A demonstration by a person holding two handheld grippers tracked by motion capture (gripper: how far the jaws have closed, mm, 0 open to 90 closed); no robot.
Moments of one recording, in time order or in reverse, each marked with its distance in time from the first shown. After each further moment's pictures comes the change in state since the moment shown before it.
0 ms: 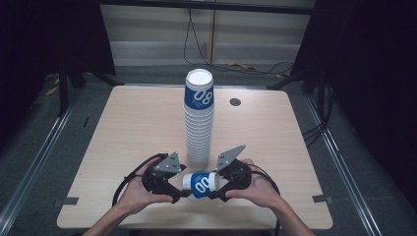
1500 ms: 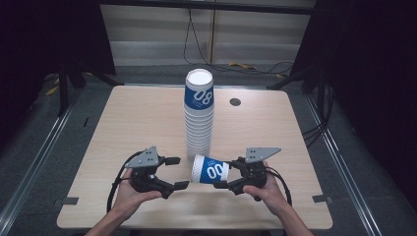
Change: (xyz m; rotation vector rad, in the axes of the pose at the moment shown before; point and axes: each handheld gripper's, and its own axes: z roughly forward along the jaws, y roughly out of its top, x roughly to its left) left arm 0.006 -0.020 -0.021 -0.353 -0.035 -0.164; right arm -0.013 -0.043 -0.022 -0.517 0.065 0.149
